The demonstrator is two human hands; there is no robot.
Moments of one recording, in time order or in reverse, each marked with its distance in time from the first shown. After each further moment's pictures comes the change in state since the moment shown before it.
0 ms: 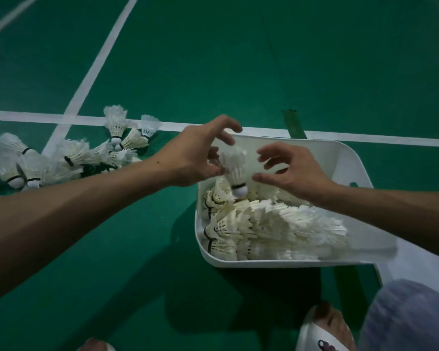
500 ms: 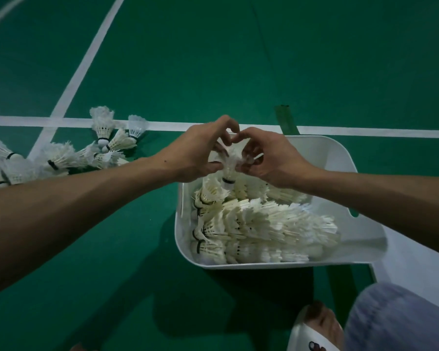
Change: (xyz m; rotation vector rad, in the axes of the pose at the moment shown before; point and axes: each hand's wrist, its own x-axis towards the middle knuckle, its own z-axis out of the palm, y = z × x) left_hand 0.036 -0.002 0.027 0.196 -0.023 0.142; right_hand 0.021 -0.009 -0.006 -0.132 -0.075 -0.128
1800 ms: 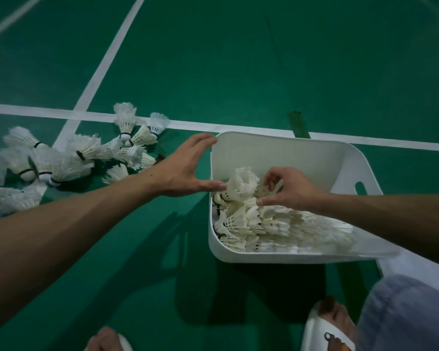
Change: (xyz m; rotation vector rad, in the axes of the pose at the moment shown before) left_hand -0.066 -0.056 -0.006 0.007 -0.069 -0.137; right_hand -0.025 0.021 0.039 -0.104 -0.160 0.302
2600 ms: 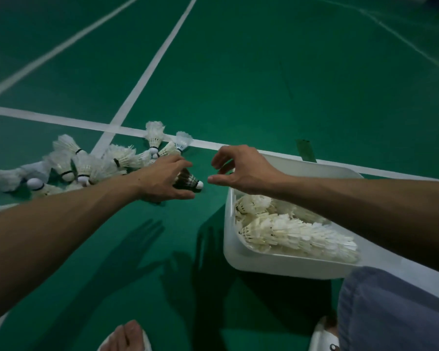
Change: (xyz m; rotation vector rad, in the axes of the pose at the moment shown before) left_hand -0.057 -0.050 -0.042 0.279 -0.063 -0.158; right_hand -0.012 -0.163 0.004 -0.045 0.017 -0.386
